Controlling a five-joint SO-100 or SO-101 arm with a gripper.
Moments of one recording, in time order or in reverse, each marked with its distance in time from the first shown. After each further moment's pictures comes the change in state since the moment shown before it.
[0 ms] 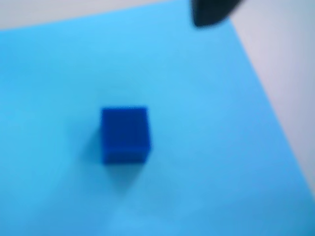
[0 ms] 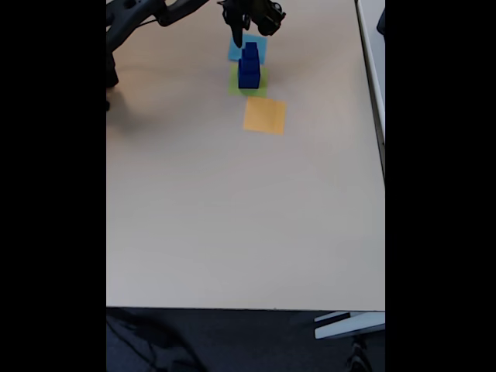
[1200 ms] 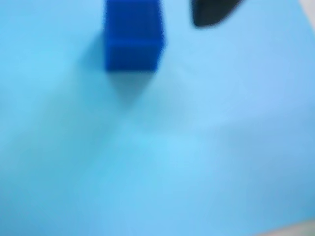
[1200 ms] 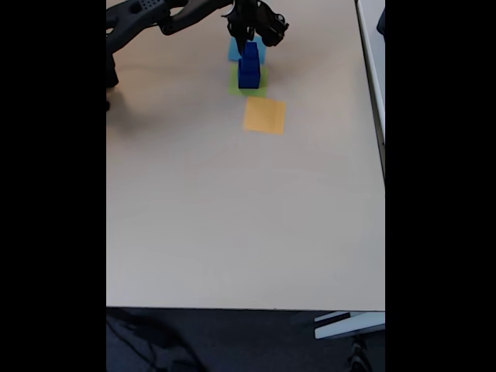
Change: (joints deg) arm 1.3 -7.8 -3.9 -4.2 -2.1
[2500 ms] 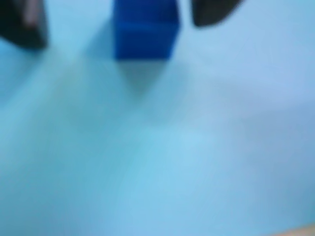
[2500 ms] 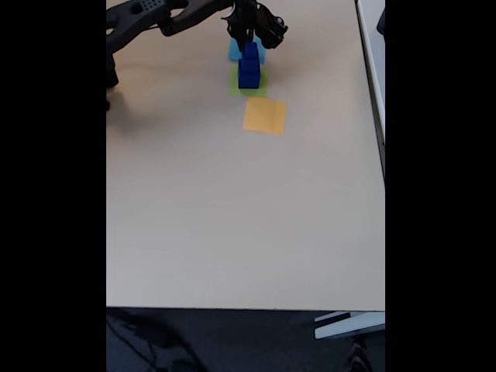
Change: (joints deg) arm 0.0 -0.6 0.0 -0.4 -0.4
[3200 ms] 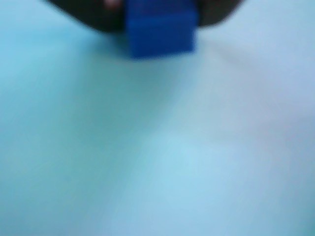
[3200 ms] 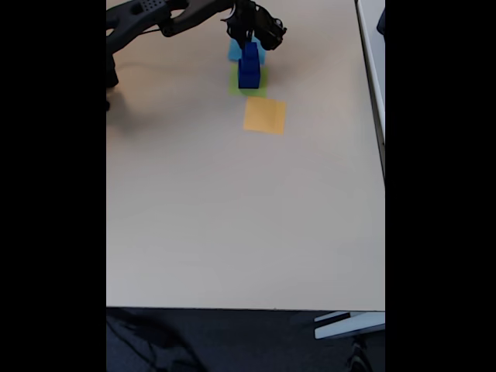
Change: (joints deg) arm 0.0 -0.7 0.0 1.1 -1.8
